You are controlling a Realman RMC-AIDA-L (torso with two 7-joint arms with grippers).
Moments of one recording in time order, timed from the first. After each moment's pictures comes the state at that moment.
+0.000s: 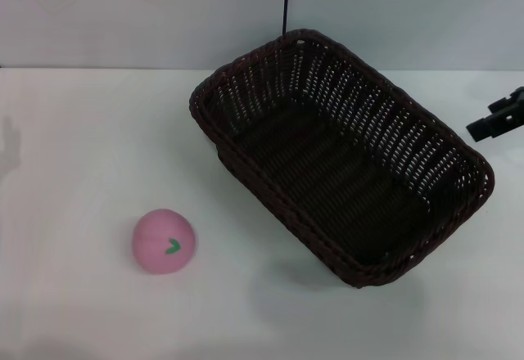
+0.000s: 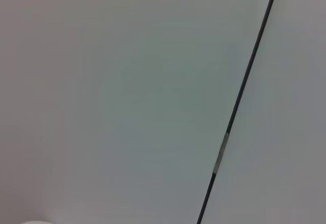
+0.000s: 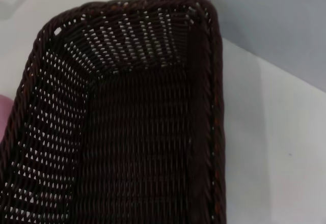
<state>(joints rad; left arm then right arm) -0.35 -2.07 -0.04 -0.14 1.19 1.29 -0.36 0.81 1.94 -0.73 -1.04 -2.63 -1.79 2.16</state>
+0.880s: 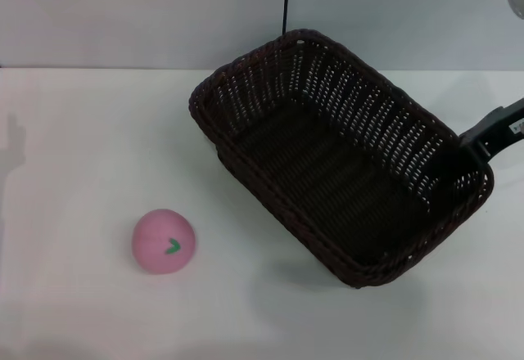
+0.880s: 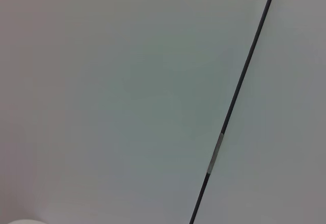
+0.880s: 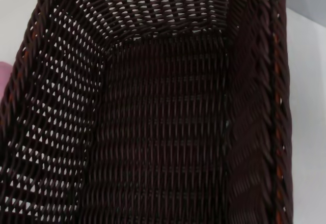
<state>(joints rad) -0.36 -2.07 -0.03 -0.14 1.19 1.29 -0.38 0.80 2.01 -0.85 -0.91 -2.63 -1.63 2.14</state>
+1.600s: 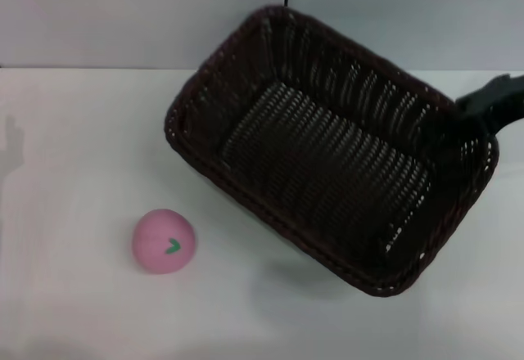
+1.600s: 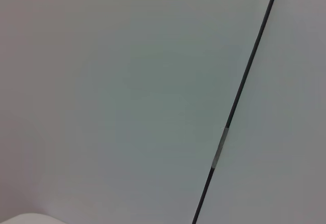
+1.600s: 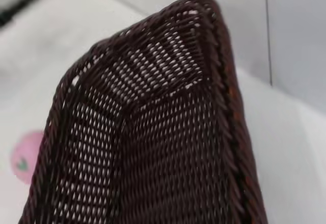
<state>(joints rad) -0.35 -2.07 -0.03 -0.14 1.19 1.27 -0.38 0.66 2.00 -0.83 -1.07 -2.34 -1.66 2.05</state>
